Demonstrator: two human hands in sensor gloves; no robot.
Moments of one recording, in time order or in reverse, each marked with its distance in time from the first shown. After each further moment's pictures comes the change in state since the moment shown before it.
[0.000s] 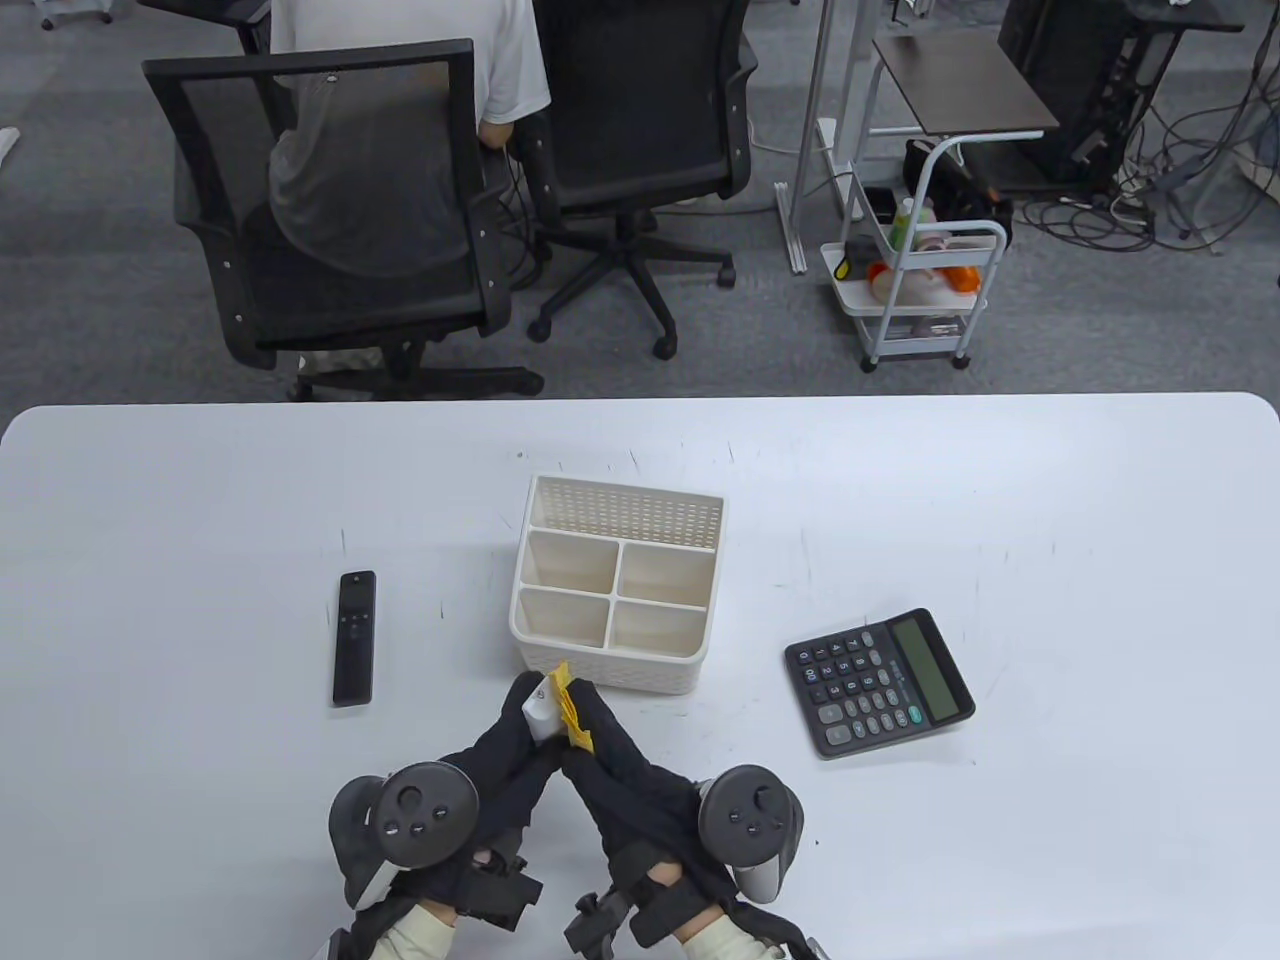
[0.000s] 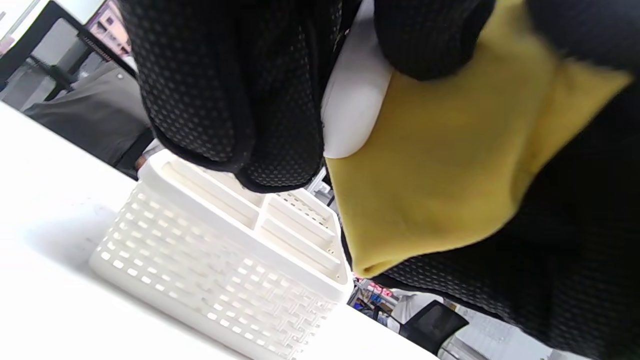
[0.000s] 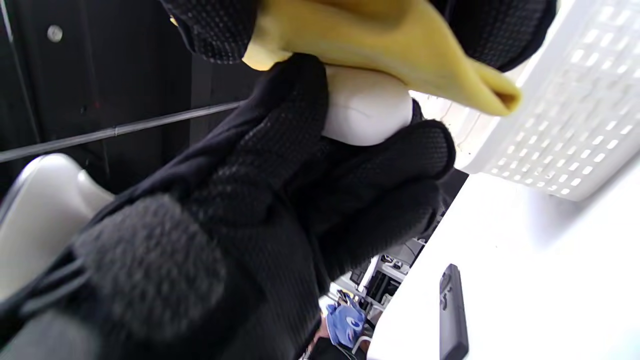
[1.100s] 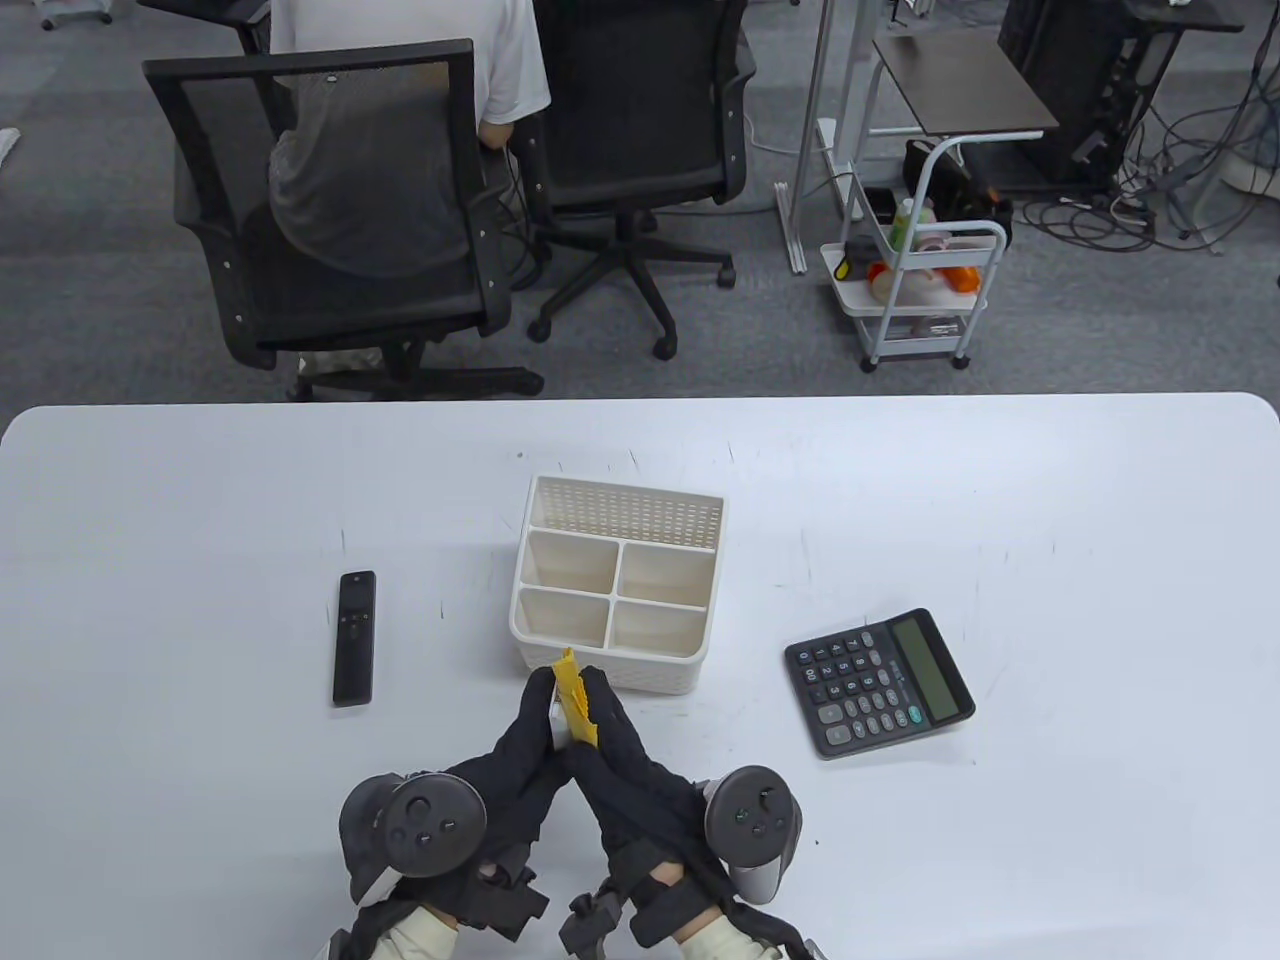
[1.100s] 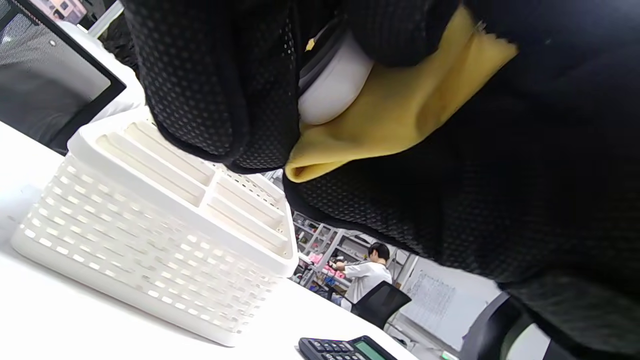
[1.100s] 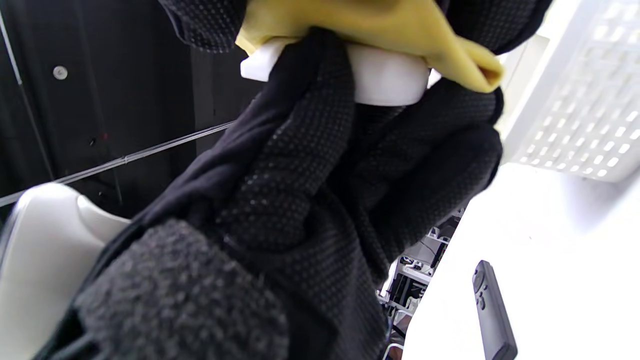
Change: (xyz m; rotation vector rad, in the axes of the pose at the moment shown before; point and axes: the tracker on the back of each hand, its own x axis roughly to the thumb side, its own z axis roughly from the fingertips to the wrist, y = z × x) left_hand 0.012 -0.008 0.002 -0.036 -0.155 0.046; right_hand -0.002 -0.004 -0.002 -0.048 0.026 -0.148
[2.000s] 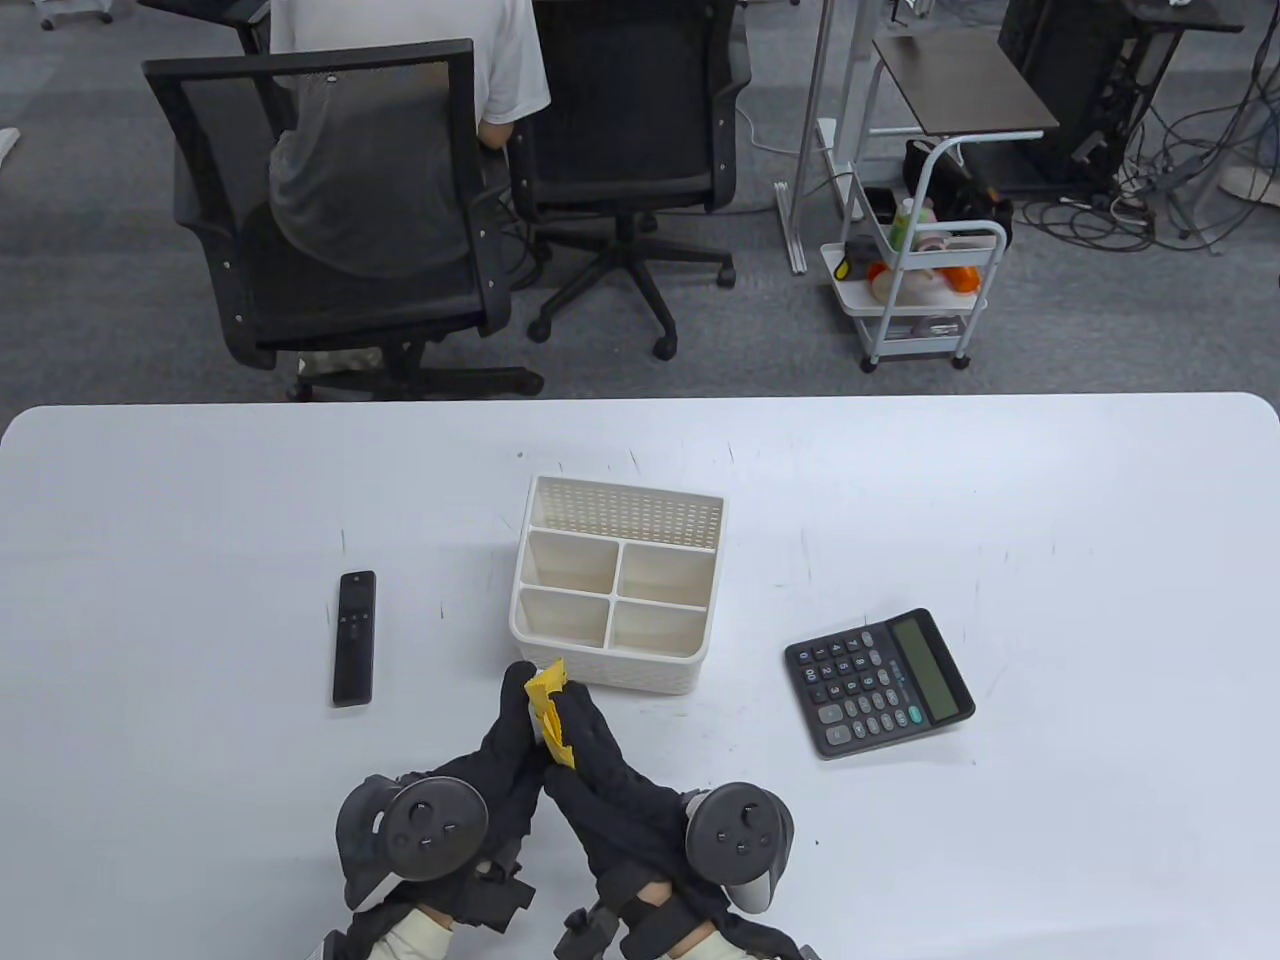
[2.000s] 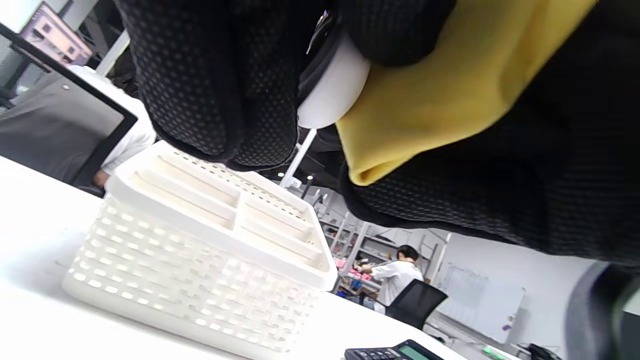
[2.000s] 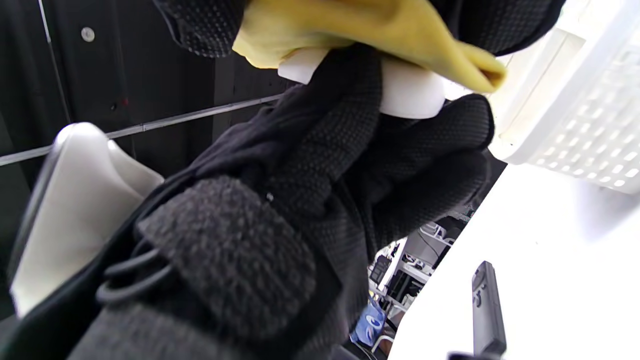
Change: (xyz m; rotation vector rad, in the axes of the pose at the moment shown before) left_hand 0.003 0.007 0.002 0.025 -0.008 -0.129; right_hand 0.012 0.007 0.005 0.029 -0.072 0.098
